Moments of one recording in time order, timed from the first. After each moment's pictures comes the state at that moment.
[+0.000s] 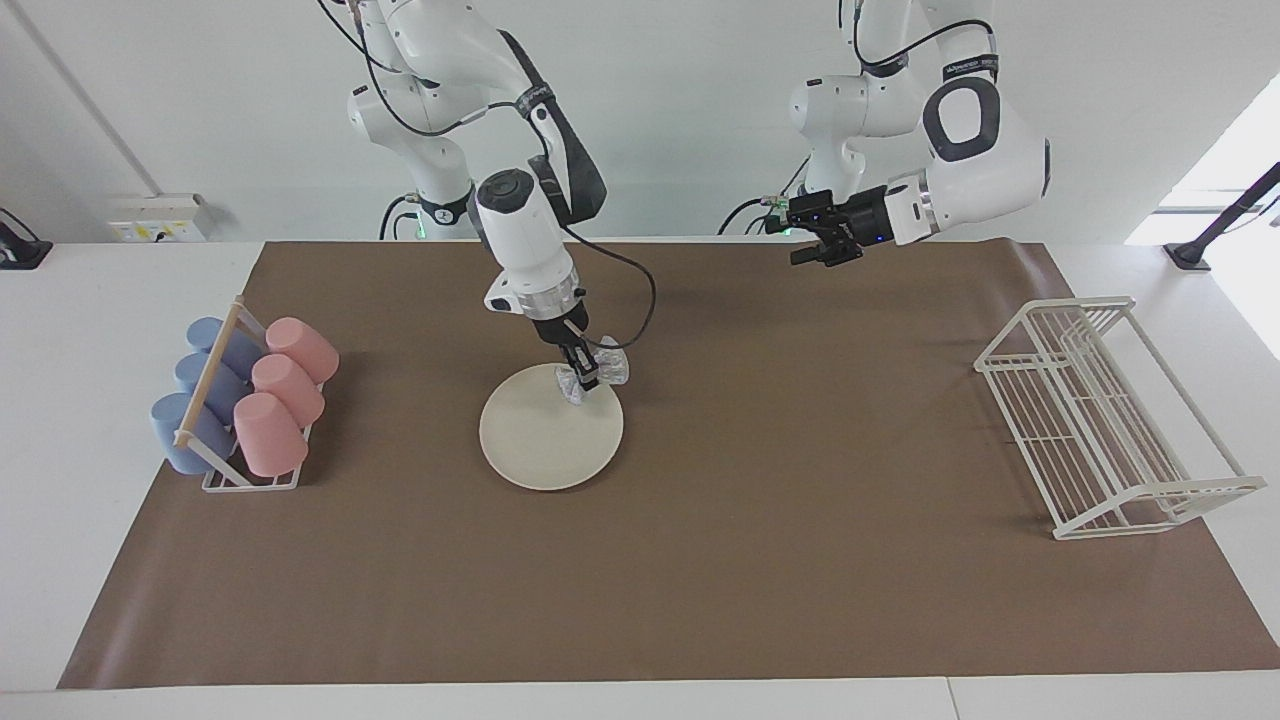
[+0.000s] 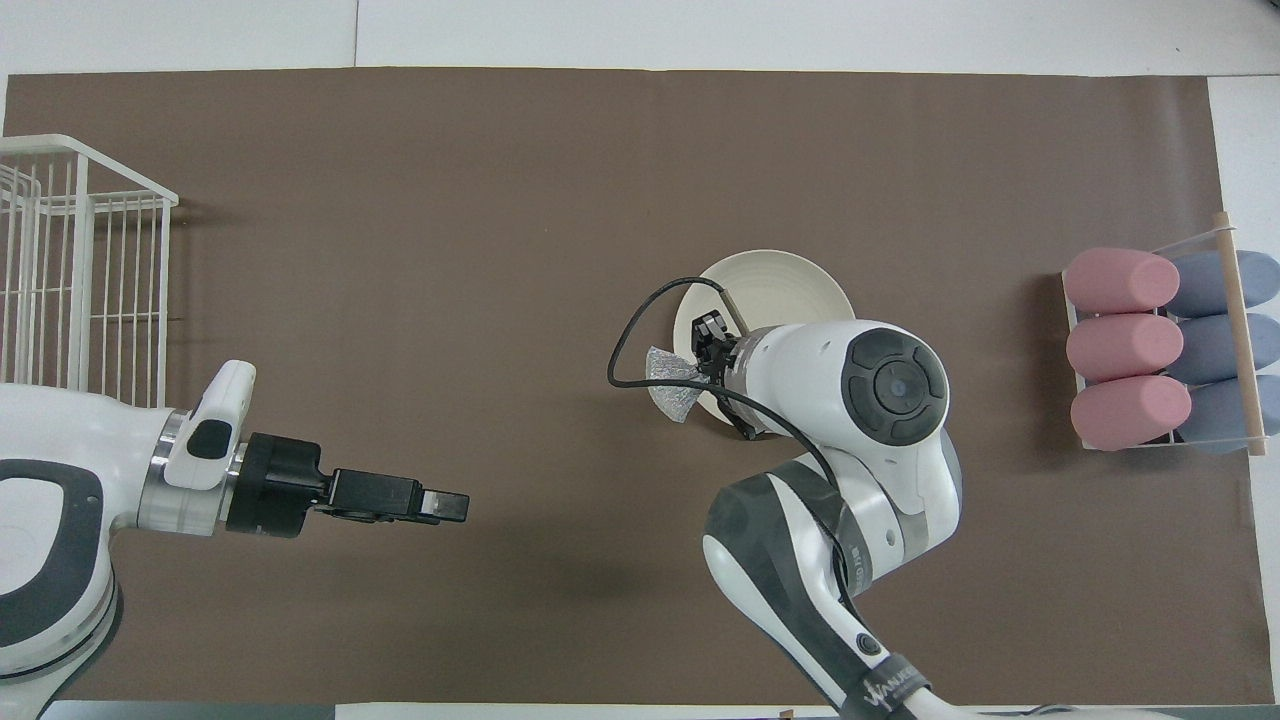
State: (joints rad) left arm -0.09 -0.31 -0.02 -2.37 -0.87 1.72 0.28; right arm 0.40 0.14 0.09 -2.22 0.20 2.57 1.41
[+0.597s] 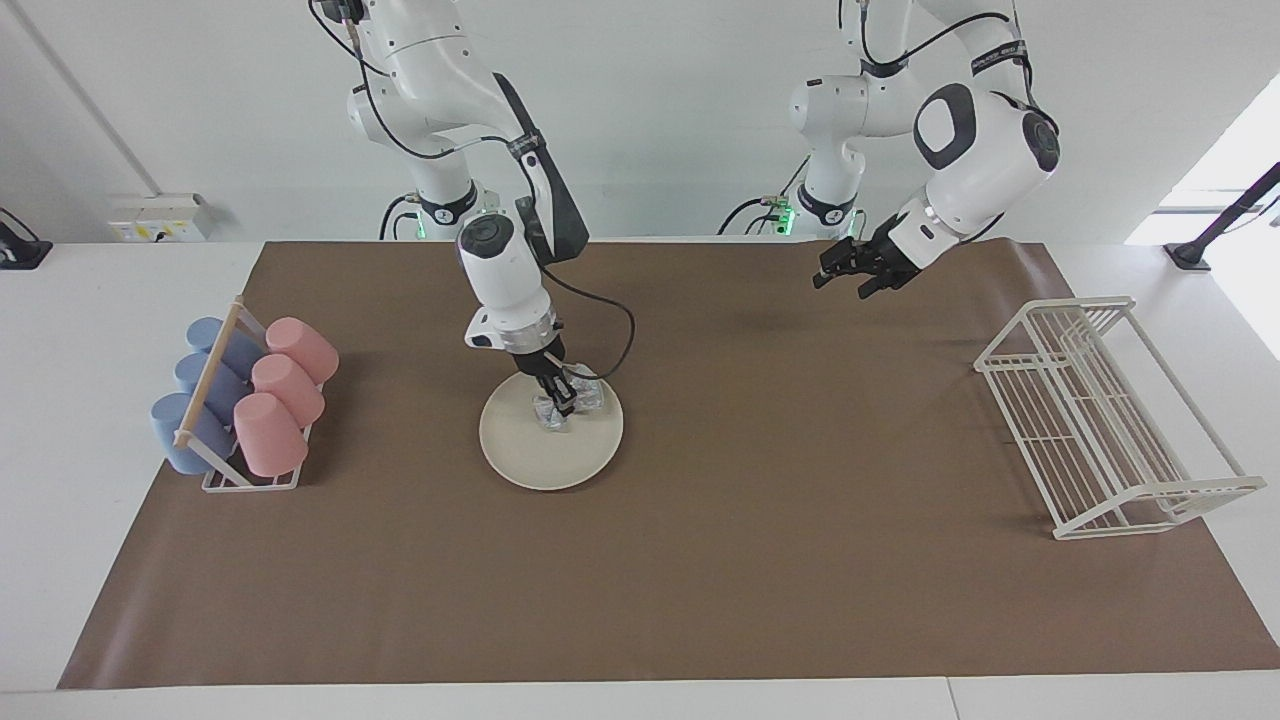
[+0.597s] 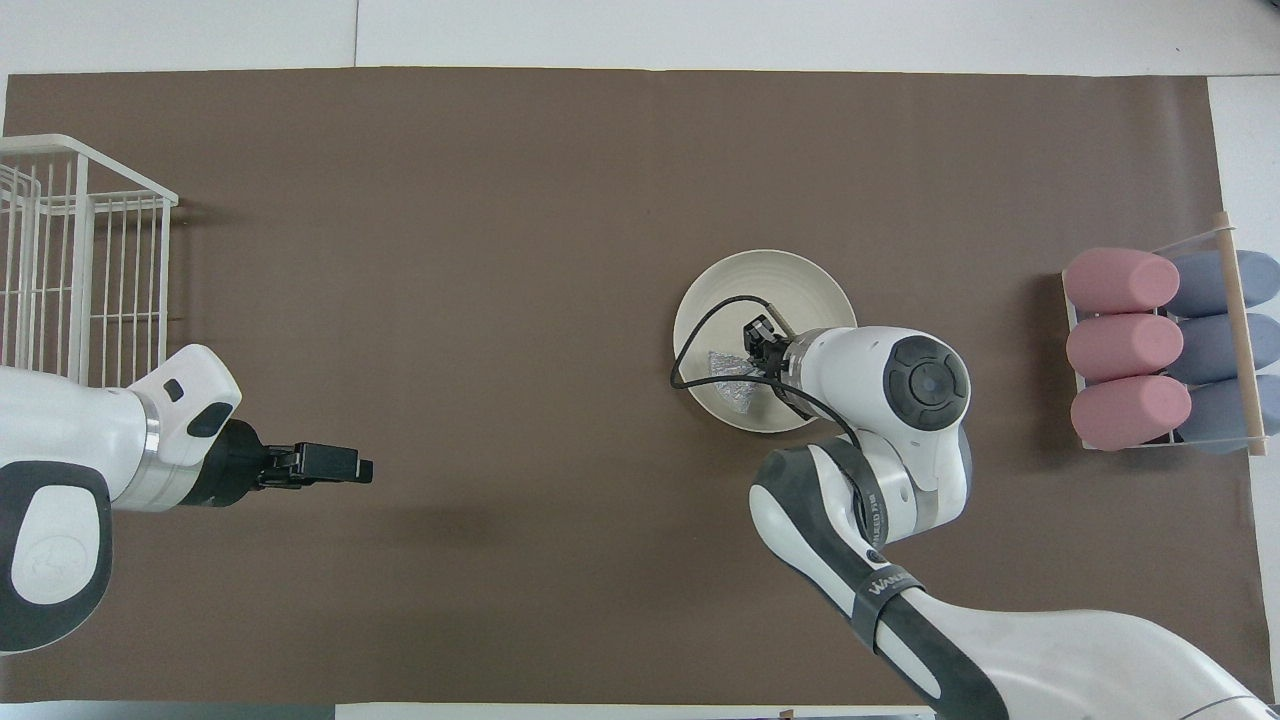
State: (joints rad) left arm -0.09 -0.29 -0.04 -2.37 -0.39 1.94 0.08; right arm 0.29 0.22 0.09 -2.23 0.20 2.67 1.15
